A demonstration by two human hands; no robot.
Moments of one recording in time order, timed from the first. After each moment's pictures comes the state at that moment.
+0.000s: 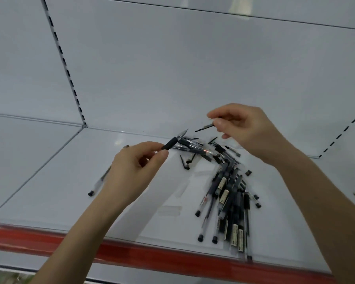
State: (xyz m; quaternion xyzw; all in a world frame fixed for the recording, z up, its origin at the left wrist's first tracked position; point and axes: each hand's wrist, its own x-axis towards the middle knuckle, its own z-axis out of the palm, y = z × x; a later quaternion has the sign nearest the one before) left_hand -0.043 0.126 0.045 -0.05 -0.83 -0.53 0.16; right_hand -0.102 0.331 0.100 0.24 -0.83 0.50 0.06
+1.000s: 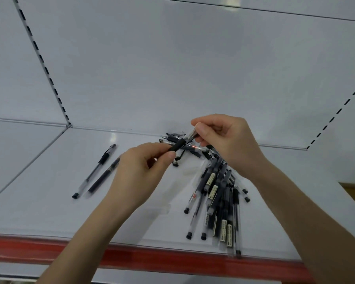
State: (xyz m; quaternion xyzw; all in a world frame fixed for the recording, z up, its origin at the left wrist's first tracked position) left_hand -0.046 0.156 0.045 -0.09 -0.84 -0.51 0.16; right_hand -0.087 0.323 0.077 0.19 -0.78 0.59 0.08
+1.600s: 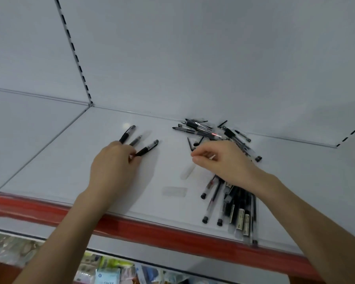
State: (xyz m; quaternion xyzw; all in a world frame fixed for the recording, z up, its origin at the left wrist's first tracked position) left_hand -0.053 0.091 -0.007 0.11 -0.96 -0.22 0.13; right_hand -0.092 0.311 0.016 0.26 -0.89 0.37 -0.02
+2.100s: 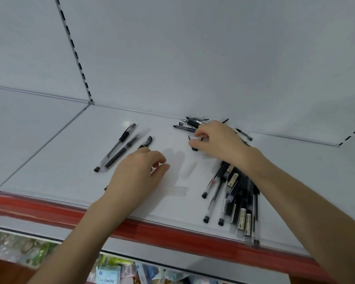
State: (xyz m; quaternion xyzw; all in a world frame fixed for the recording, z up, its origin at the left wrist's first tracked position) left_hand -0.037 0.122 -0.004 -0.04 -0.94 -0.31 0.16; right_hand -0.141 0.297 0.016 0.23 -0.96 0.16 0.03
